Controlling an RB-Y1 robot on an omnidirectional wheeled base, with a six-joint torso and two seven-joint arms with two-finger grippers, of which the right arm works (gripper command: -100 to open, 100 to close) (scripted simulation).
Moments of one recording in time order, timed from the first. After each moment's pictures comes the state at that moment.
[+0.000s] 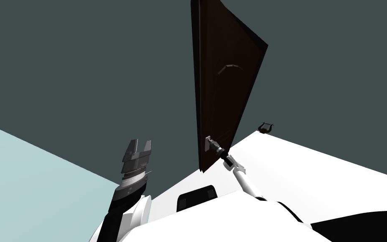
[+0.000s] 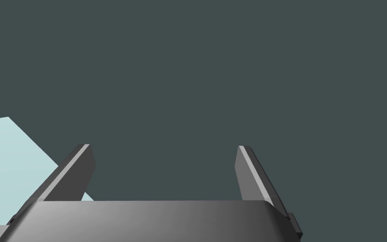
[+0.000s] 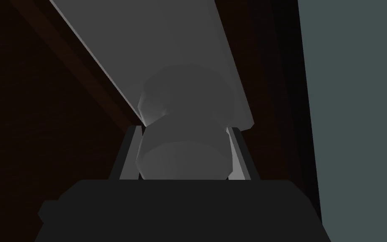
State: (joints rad) arm -0.10 -0.17 -0.25 -1.09 0.82 -0.67 0.23
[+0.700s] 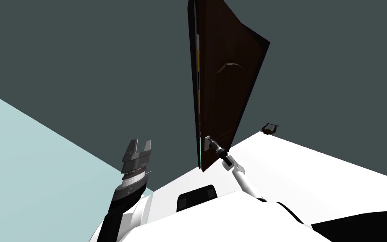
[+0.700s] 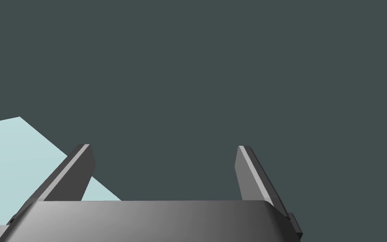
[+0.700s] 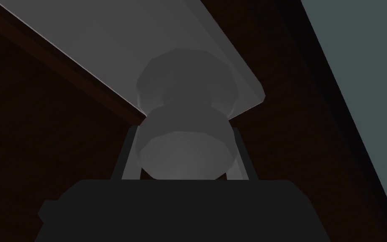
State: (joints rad) arm -0.09 -0.17 -0.20 -1.12 0.68 -0.63 0.05
